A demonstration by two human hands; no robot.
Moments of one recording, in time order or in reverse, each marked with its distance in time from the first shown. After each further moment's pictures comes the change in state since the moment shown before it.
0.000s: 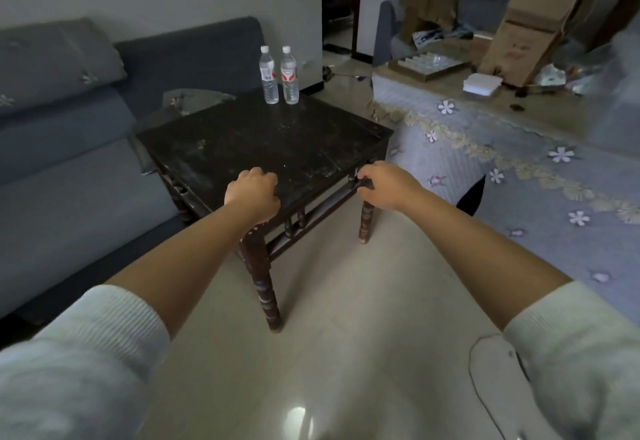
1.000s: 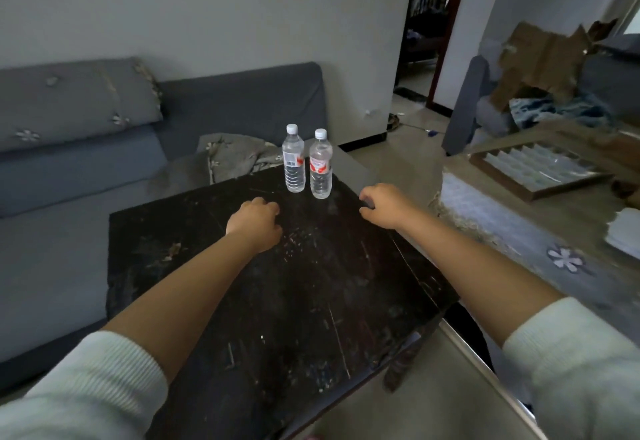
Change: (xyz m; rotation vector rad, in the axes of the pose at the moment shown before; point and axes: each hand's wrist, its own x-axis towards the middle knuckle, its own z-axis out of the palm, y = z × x) left_hand 0.461 -0.005 -0.035 -0.099 0.017 -0.267; right_hand 0.525 0.099 -0.066 -0.037 -0.077 -0.259
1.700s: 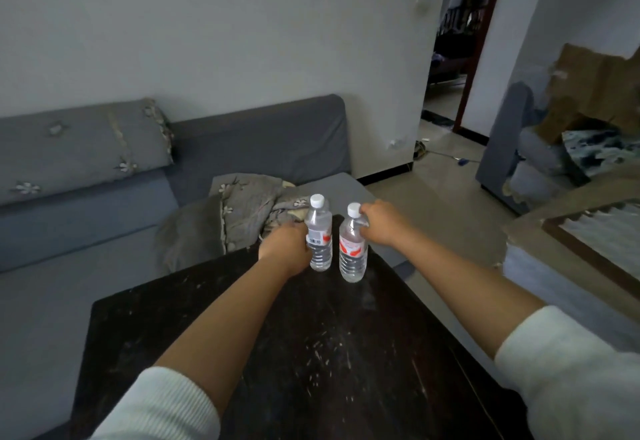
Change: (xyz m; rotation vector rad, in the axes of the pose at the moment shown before) left_hand 0.227 -0.014 -0.032 -0.083 0.014 -0.021; right_hand 0.252 -0.013 -0.024 0.050 0.018 0.016
